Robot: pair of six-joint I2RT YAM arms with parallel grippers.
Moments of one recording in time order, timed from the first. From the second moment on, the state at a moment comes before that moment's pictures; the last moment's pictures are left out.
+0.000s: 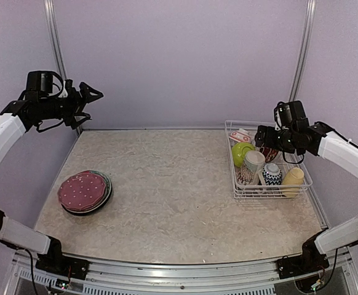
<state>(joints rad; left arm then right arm) -0.14 1.30 1.44 -0.58 0.44 -0.77 0.38 1.29 1.12 -0.49 0.26 0.42</state>
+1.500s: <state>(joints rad) -0.18 1.42 1.46 -0.39 0.61 -0.50 0.02 1.89 1.44 -0.33 0.20 0.21</state>
